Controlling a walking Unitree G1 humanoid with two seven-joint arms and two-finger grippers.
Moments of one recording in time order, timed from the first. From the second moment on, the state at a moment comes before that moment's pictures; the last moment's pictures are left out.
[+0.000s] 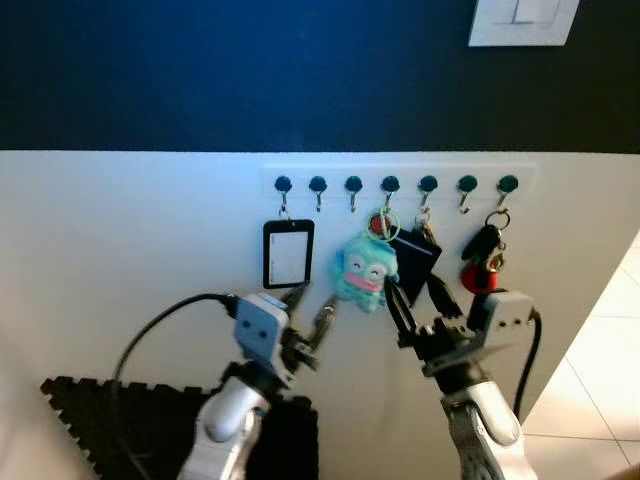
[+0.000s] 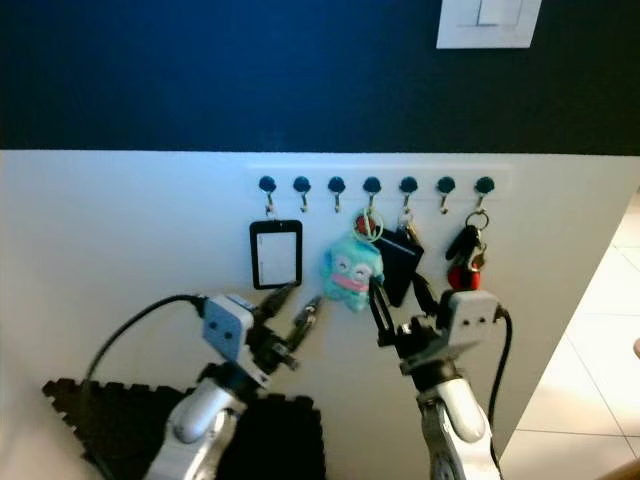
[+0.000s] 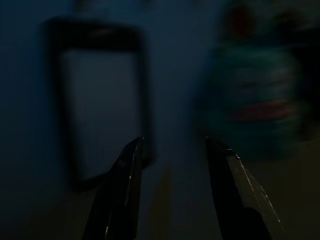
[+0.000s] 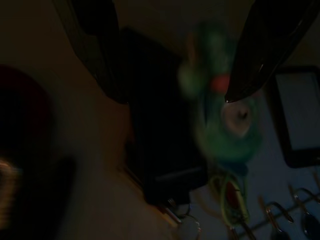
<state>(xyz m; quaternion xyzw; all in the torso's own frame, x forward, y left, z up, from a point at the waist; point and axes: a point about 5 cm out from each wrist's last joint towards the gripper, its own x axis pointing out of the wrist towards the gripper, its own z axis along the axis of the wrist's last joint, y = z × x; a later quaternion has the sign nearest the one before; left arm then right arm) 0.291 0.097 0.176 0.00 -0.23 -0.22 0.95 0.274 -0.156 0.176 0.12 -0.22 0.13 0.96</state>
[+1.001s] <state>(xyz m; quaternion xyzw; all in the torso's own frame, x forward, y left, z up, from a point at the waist) 0.292 0.096 0.182 -0.03 -0.24 -0.27 0.93 0.257 -0.136 0.214 0.11 -0.26 0.19 0.94</state>
